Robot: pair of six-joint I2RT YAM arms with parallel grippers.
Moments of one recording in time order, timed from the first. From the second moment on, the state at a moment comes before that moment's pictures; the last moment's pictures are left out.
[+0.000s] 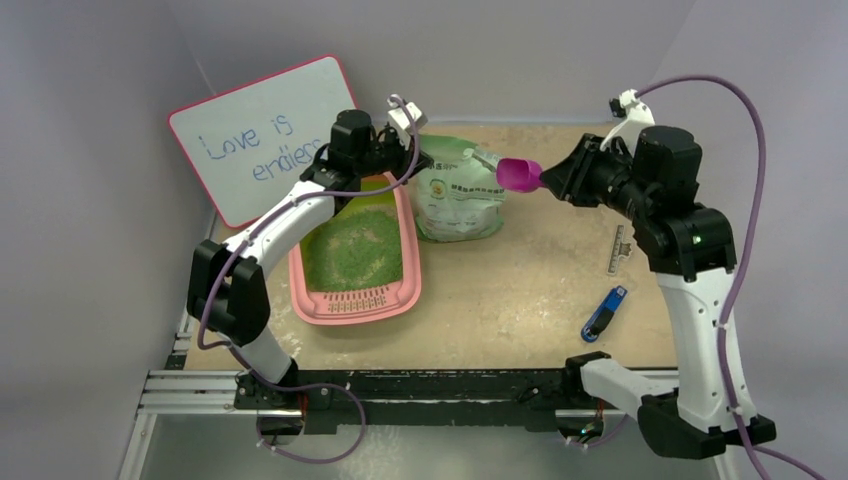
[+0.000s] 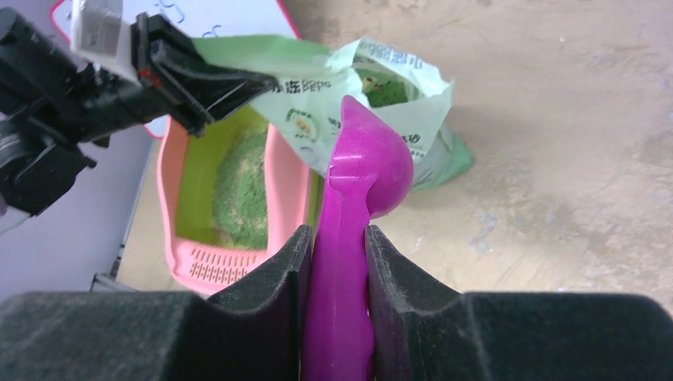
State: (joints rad) left arm -0.46 1.67 1.39 0.02 0.55 0.08; right arm 0.21 1.08 1.63 -0.97 -0.20 0.39
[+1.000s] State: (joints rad) left arm -0.48 1.62 1.36 -0.01 0.67 0.15; right arm 0.20 1.42 1.72 -0.96 -0.34 0.24
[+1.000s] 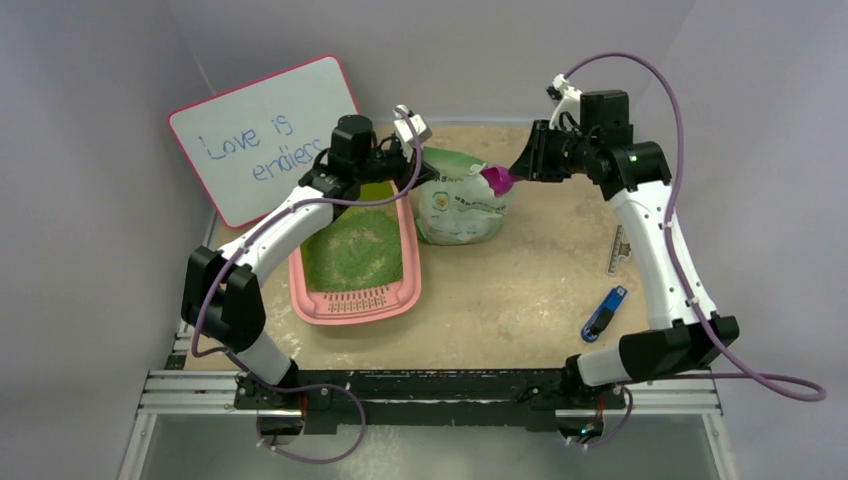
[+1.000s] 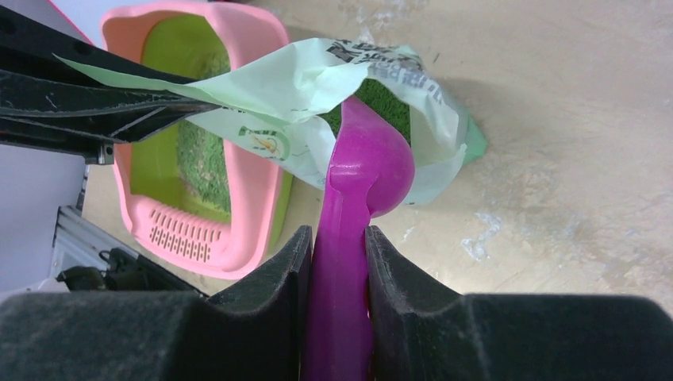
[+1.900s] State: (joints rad) left arm -0.49 1.62 1.36 -0.02 0.68 0.14; right arm 0.27 1.71 1.66 -0.89 -0.41 0.20
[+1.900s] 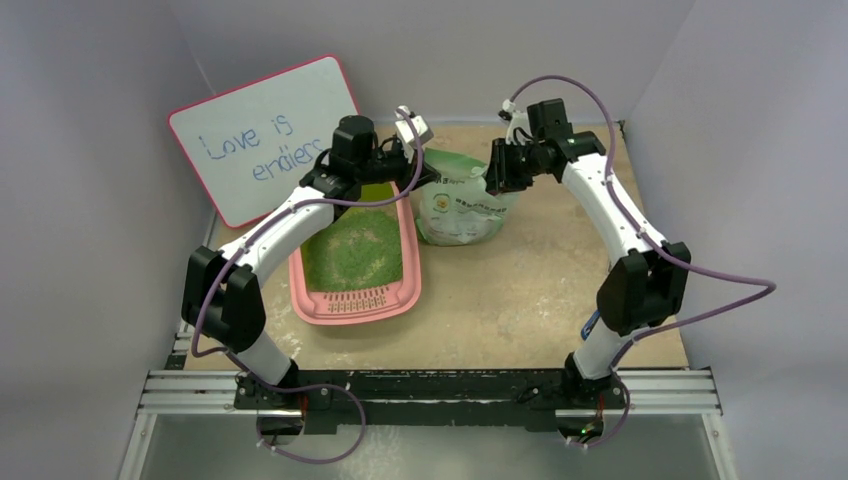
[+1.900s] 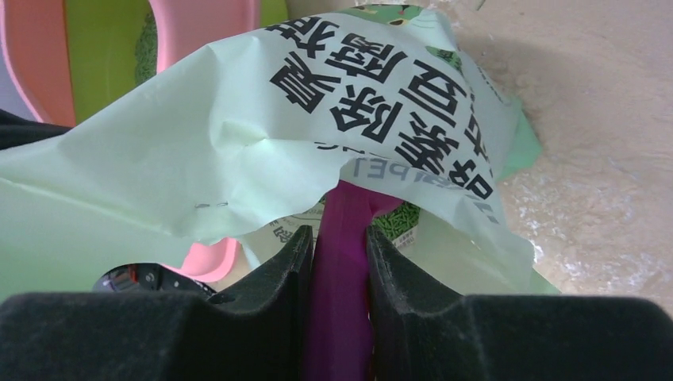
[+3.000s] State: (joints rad) left arm -0.49 1.62 1.37 -0.02 0.64 0.14; right arm -0.26 1.28 0.78 0.34 -1.07 1.29
